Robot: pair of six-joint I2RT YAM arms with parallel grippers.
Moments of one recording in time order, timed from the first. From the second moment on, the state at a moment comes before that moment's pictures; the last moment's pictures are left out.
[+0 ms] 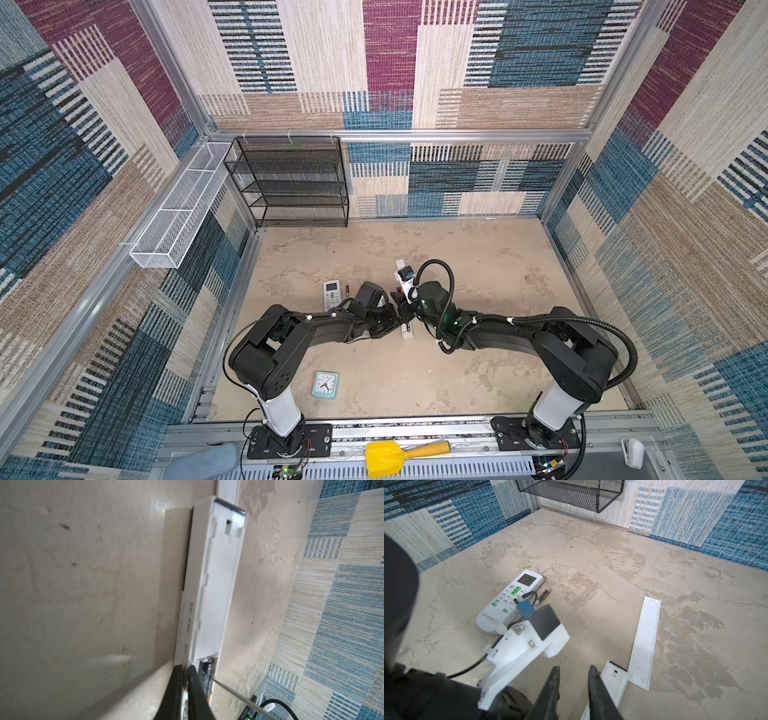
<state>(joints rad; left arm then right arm) -0.61 1.74 0.79 0.12 0.37 -1.03 0.82 1.69 0.83 0.44 0.11 0.12</state>
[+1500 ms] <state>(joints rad) -0.68 1.63 0.79 0.04 0.31 -1.04 0.82 1.64 0.68 0.58 0.16 0.18</state>
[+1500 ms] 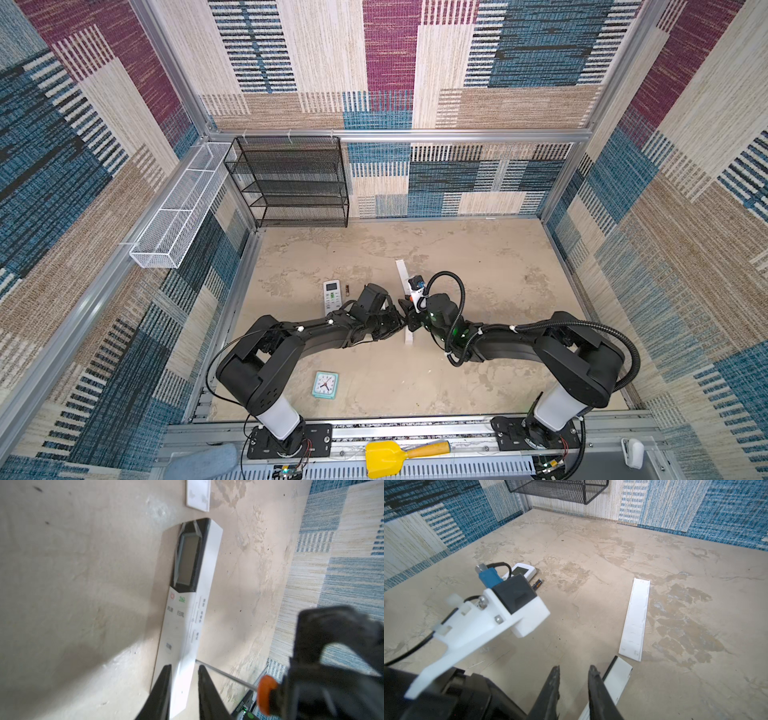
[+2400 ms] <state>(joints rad) -0.76 1.91 1.29 -0.48 0.05 -0.68 0.67 1.44 0.56 0.50 0.14 0.42</state>
